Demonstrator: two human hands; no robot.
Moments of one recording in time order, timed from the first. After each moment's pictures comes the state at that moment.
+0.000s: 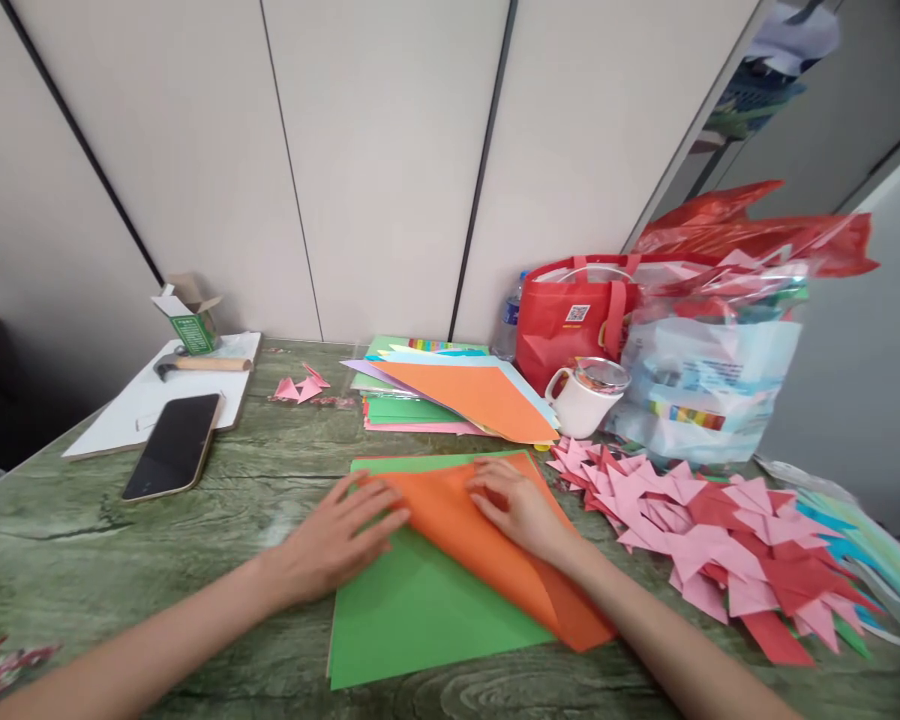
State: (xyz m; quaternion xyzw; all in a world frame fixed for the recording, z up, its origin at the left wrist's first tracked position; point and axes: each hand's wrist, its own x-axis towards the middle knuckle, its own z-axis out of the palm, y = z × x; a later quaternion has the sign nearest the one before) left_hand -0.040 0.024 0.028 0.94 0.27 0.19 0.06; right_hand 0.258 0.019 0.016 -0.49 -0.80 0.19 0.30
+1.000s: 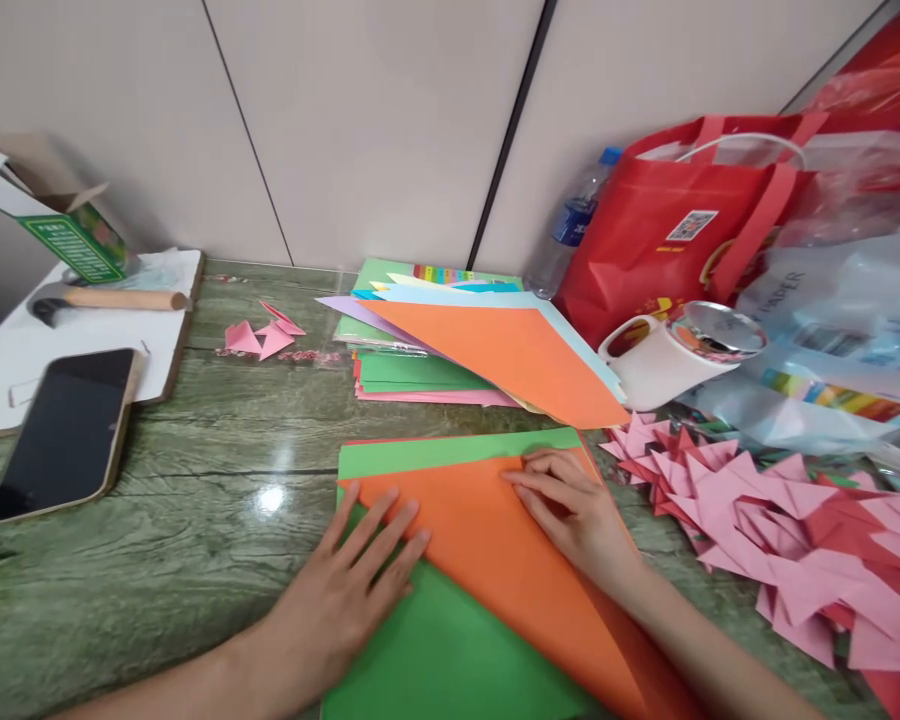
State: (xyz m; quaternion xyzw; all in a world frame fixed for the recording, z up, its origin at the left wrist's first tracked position) left_hand -0.022 0.014 0.005 0.95 0.26 0.15 -0.09; right_hand 0.267 0.028 -0.001 -0.47 -0.79 0.11 0.38
